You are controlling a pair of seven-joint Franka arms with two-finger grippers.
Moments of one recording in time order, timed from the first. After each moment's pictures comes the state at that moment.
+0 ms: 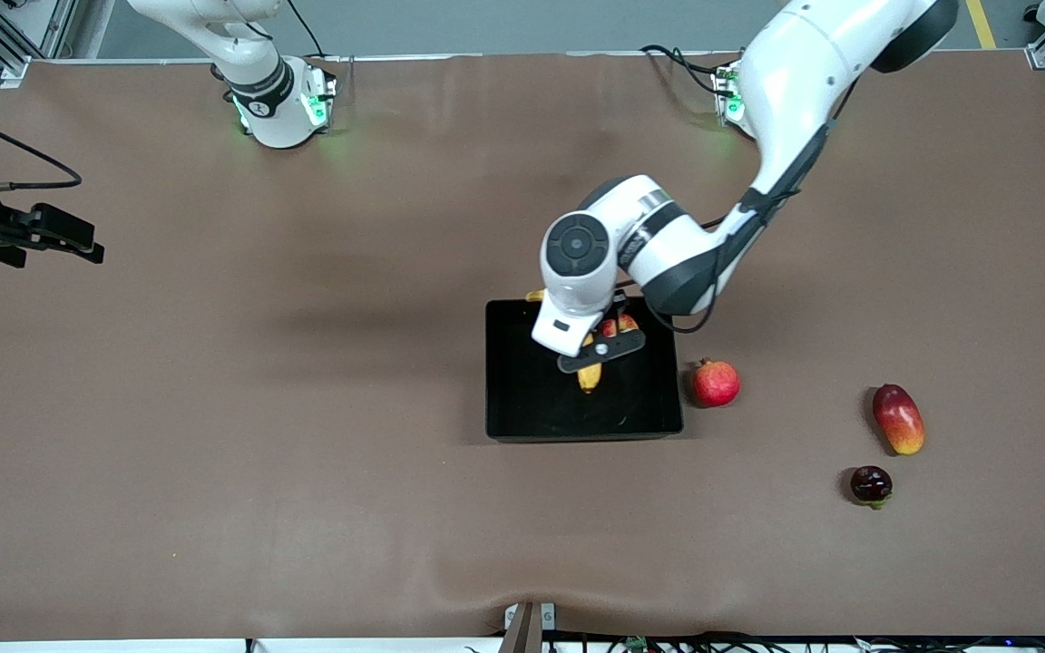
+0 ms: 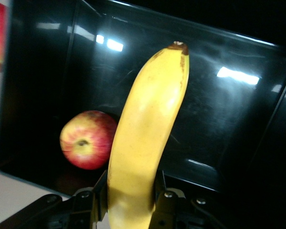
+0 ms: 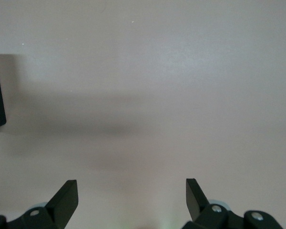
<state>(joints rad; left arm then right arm) -0.30 0.74 -0.57 -1.42 0.40 1.92 -1.22 -0.03 0.07 0.00 -1.49 0.03 1.49 -0.05</state>
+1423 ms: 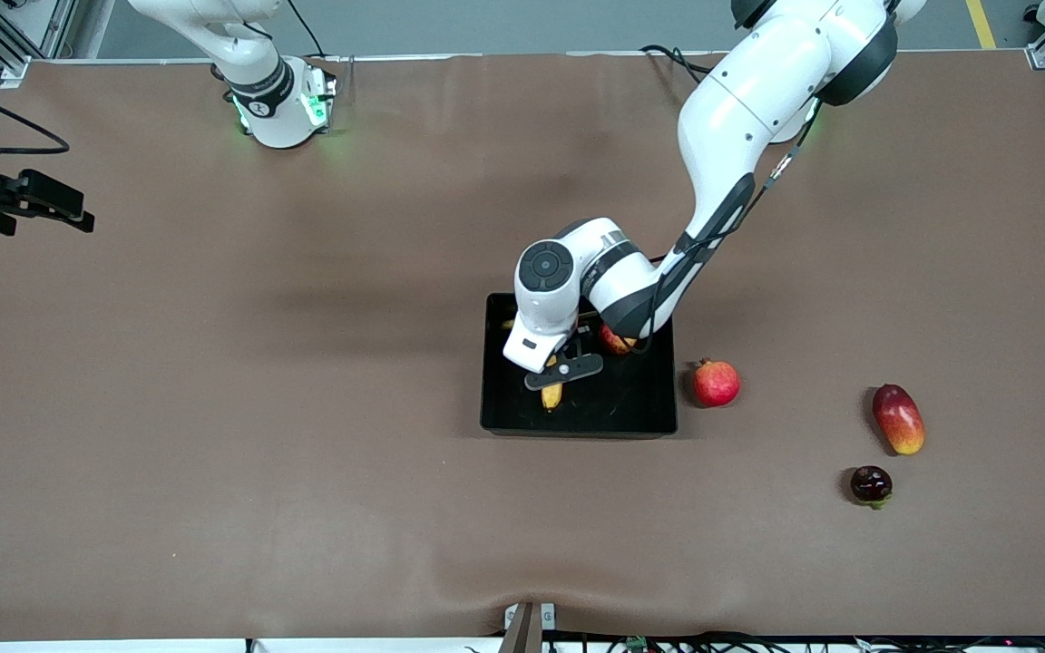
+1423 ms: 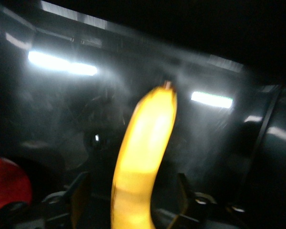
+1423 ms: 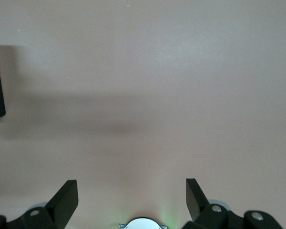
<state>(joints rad) -0.46 0.87 -0.37 -1.37 0.44 2.22 -1.24 -0.04 0.02 0.00 -1.51 0.03 1.42 -0.05</state>
